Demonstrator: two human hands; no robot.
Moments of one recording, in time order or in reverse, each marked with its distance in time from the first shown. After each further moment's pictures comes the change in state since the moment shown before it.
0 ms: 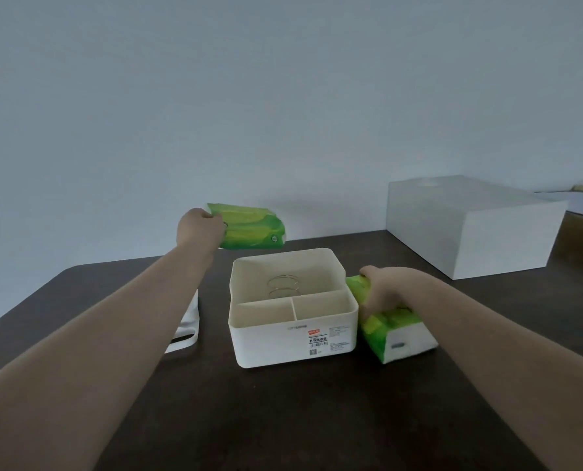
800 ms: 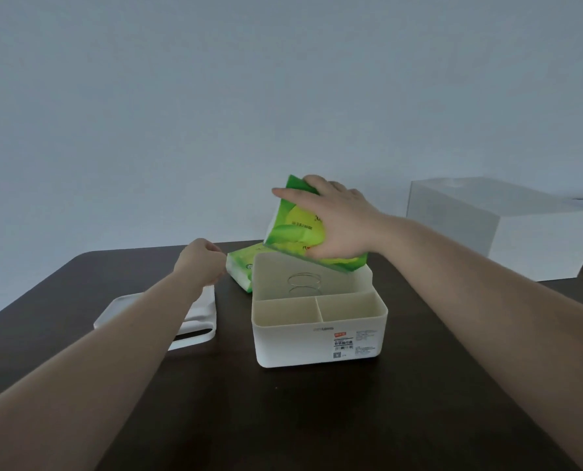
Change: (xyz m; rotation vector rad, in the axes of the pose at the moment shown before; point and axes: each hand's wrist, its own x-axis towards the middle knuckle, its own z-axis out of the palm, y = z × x) left_hand 0.006 -0.070 -0.023 0.084 -0.173 -0.120; right_hand -0.021 -0.089 -0.057 -0.175 0.607 -0.729
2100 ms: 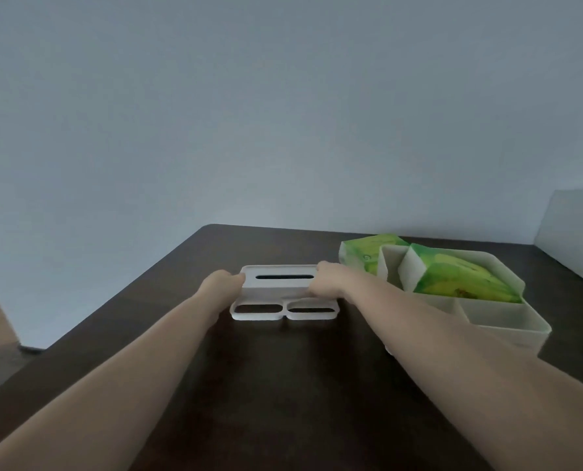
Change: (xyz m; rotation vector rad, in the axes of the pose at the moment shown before) left_hand -0.029 -0.120 -0.133 0.152 0.049 -0.257; right_hand 0.072 -0.183 0.105 0.358 -0.513 0.282
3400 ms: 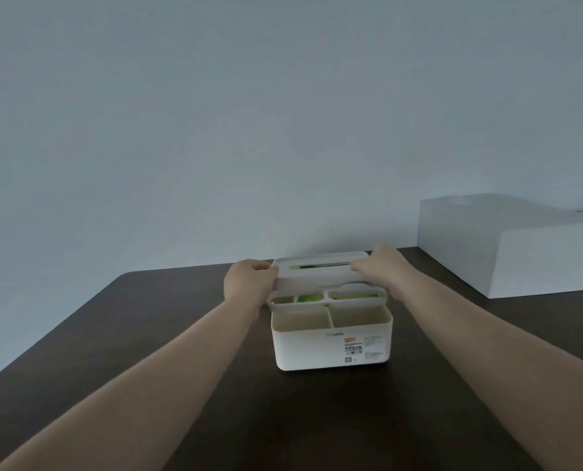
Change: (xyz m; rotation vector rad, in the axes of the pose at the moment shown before) left_hand -0.112 0.160 0.119 -0.253 0.041 0.297; right_hand -0.093 0.199 -0.090 0.559 0.485 0.287
